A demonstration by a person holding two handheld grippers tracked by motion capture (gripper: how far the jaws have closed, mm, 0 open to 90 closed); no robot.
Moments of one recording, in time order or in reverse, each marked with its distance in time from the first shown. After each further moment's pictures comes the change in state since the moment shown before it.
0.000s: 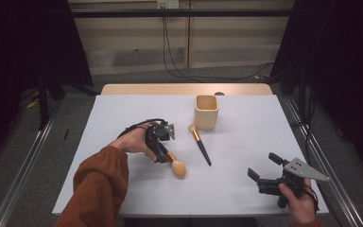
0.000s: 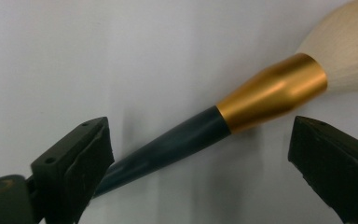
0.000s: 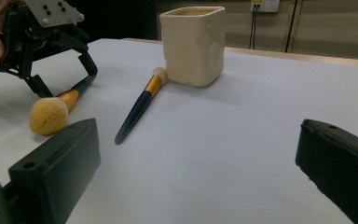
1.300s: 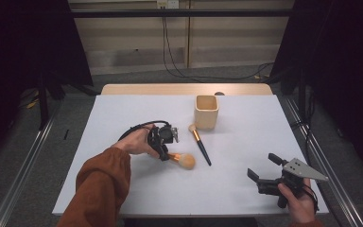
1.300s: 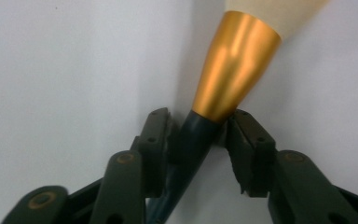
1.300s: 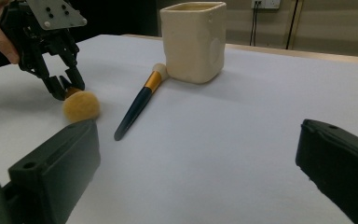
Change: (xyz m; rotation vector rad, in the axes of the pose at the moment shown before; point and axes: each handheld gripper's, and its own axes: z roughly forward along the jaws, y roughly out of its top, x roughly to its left) left arm -0.005 0.011 0.002 0.085 -0.065 -0.011; right arm 0.000 -0.001 0.001 0.014 0.000 -0.002
